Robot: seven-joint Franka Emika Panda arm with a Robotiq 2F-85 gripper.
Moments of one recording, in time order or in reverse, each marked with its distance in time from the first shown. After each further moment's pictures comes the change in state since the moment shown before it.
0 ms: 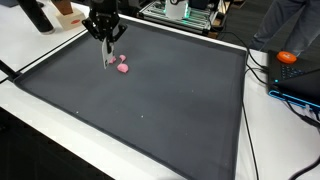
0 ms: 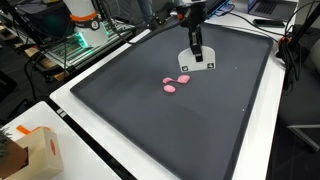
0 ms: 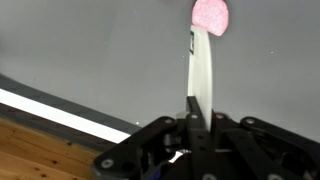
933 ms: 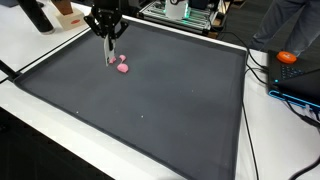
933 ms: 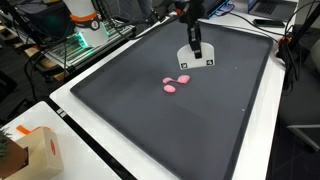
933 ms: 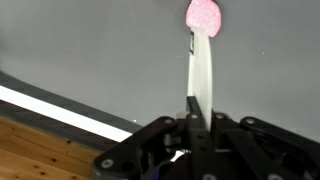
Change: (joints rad) arm 0.008 -0.030 0.000 -0.024 0.000 -0.003 0.001
